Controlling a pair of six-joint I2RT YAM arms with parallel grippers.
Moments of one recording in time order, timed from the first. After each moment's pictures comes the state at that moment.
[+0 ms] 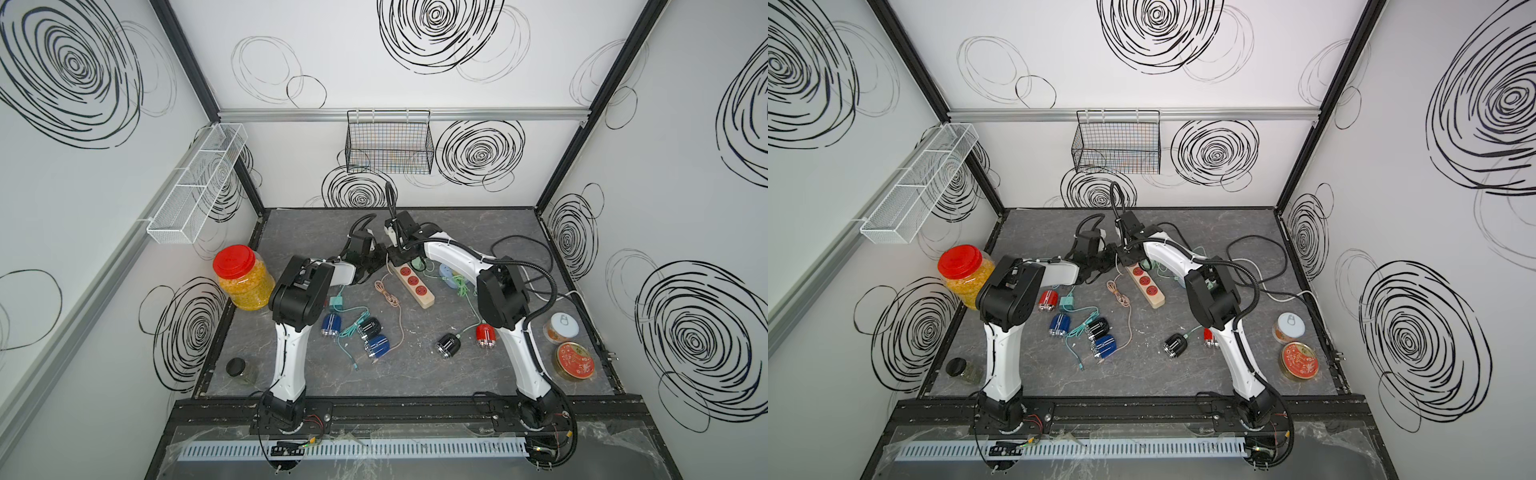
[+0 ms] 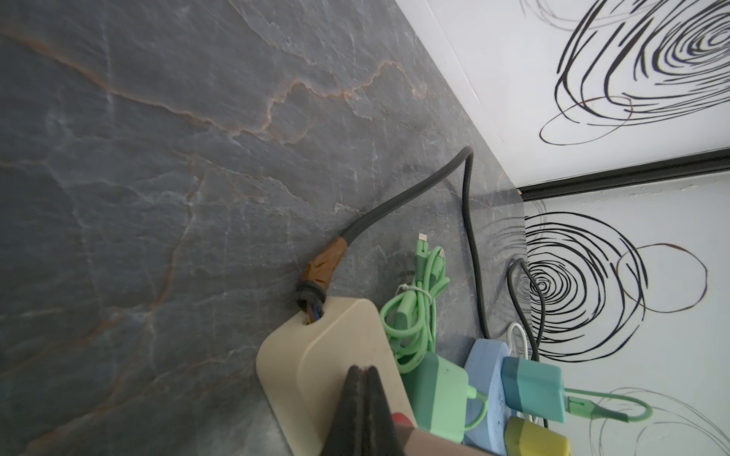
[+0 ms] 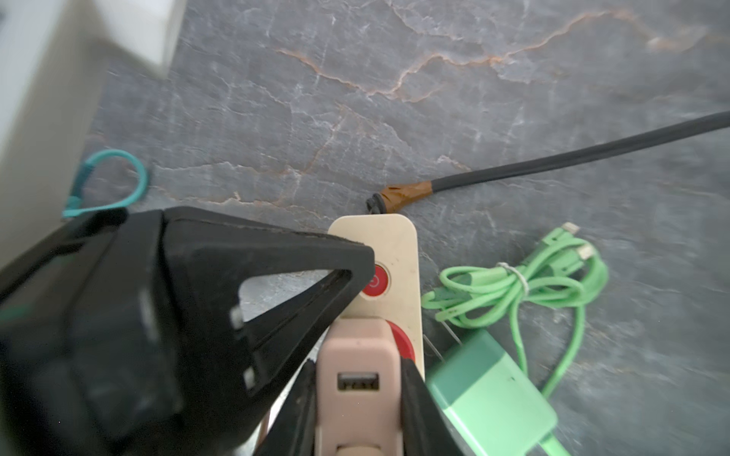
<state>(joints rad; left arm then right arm) -0.35 2.15 1.23 0.30 0.35 -0.90 0.64 2.30 1.97 -0.69 -0.06 0.11</state>
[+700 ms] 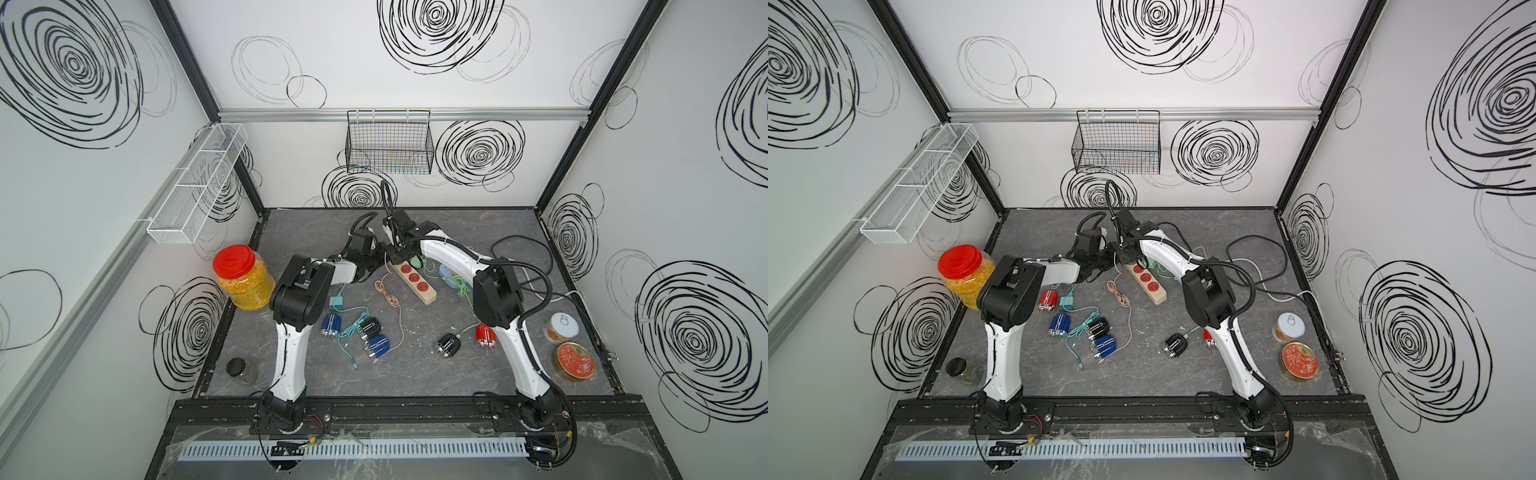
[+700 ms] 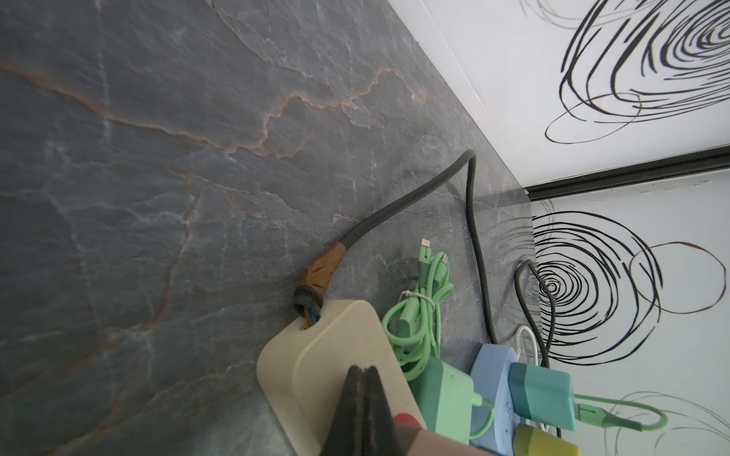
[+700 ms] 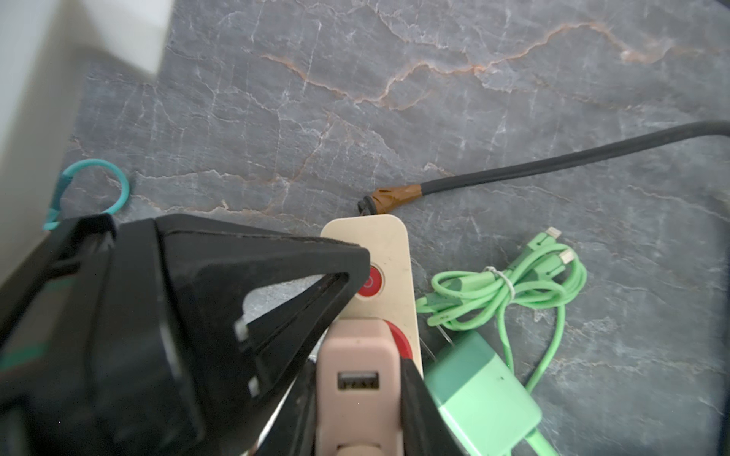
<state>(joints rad) -0.35 2.16 1.26 0.28 0.33 -0.88 0.68 2.35 2.09 -0.79 0.05 0.10</state>
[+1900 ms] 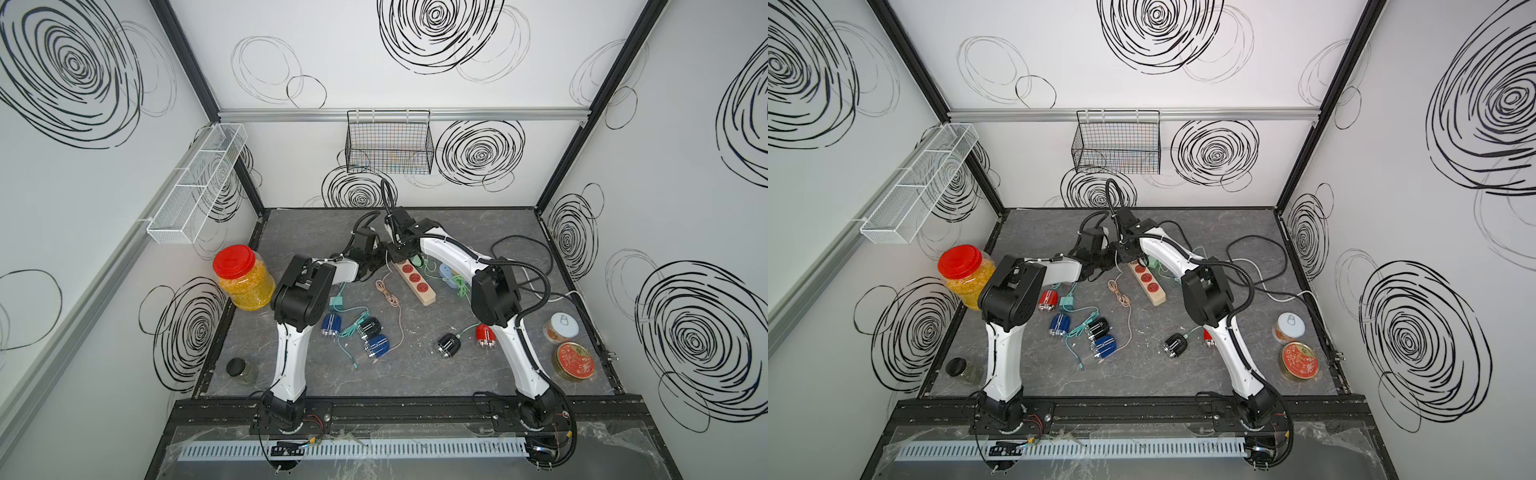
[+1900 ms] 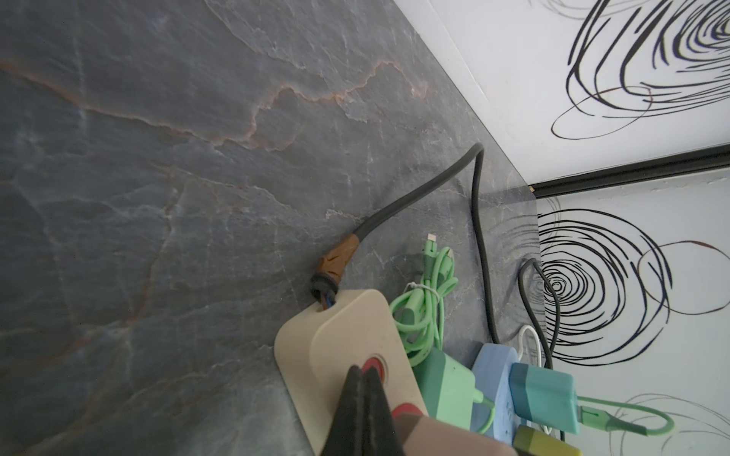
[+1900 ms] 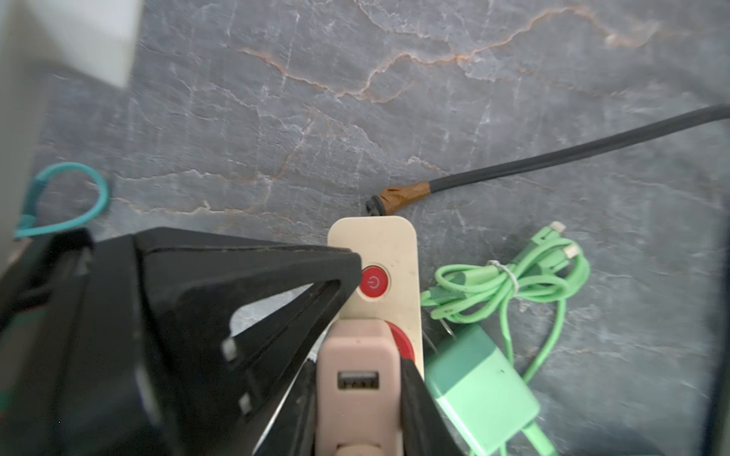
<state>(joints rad) -0.36 2.16 1.28 0.24 0.32 -0.87 0.69 2.38 2.17 -0.85 0.12 0.09</state>
